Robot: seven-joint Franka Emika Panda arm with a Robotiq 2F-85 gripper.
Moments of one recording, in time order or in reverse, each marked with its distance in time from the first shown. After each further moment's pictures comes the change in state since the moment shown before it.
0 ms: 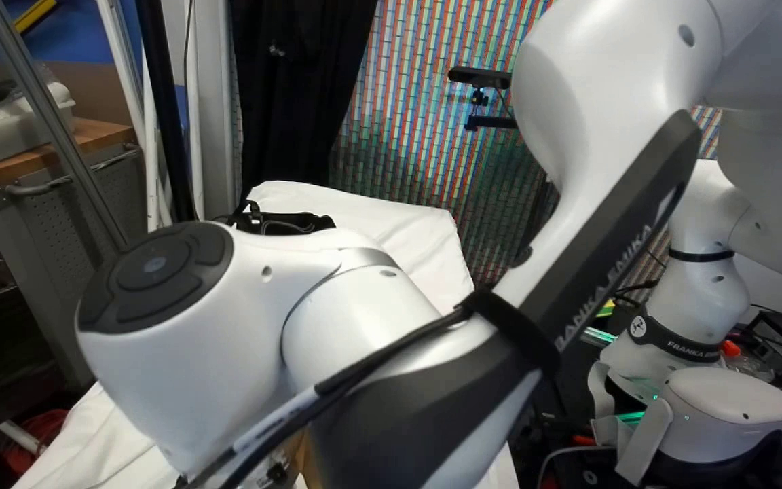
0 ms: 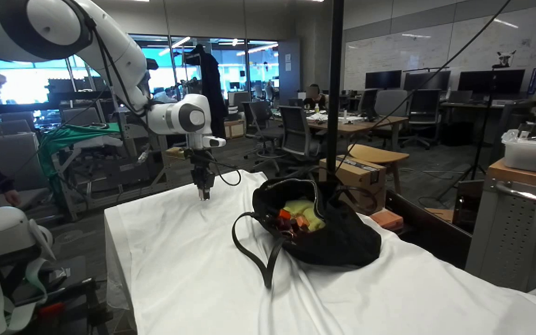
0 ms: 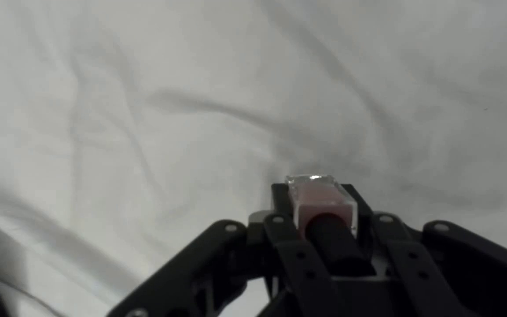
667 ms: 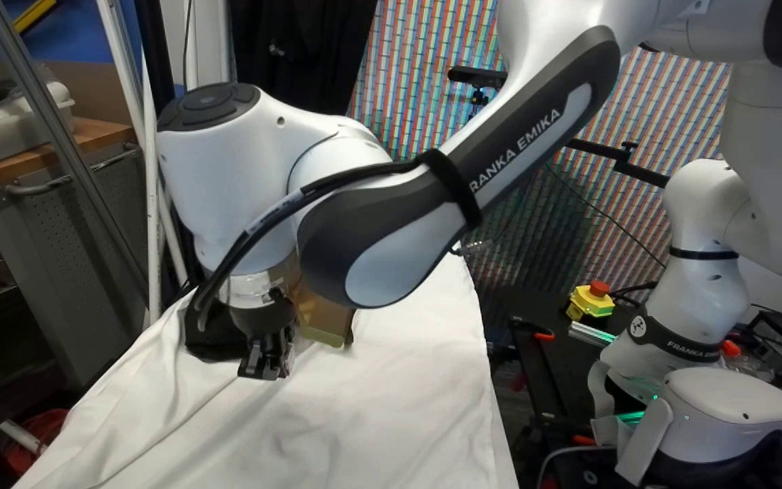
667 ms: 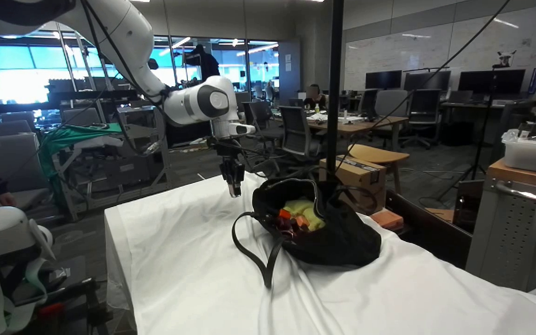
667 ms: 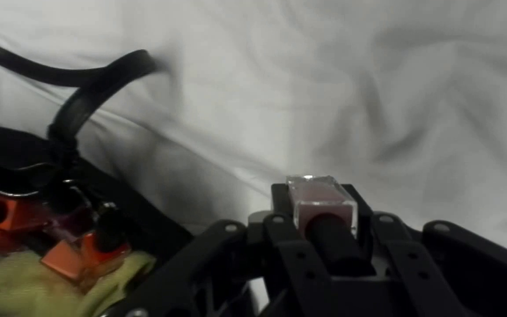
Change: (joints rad) arm -0.140 -0.136 -0.073 -0.101 -0.084 0.000 -0.006
